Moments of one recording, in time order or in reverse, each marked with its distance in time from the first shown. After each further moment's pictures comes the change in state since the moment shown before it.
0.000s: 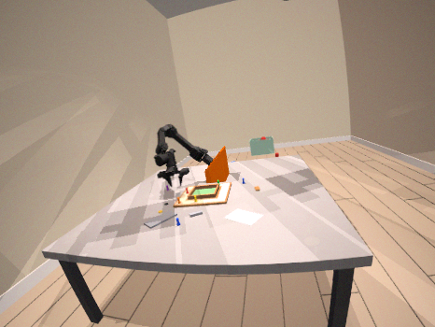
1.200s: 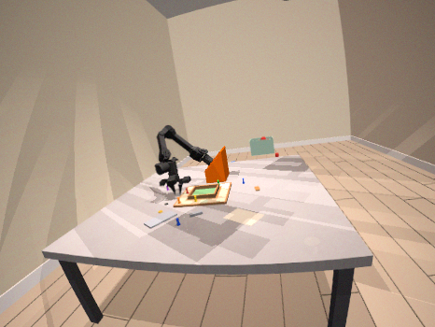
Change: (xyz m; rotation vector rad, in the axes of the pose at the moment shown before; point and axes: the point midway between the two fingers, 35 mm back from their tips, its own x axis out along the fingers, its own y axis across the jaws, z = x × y) arm 0.051 -0.001 -0.002 -0.006 0.004 -0.008
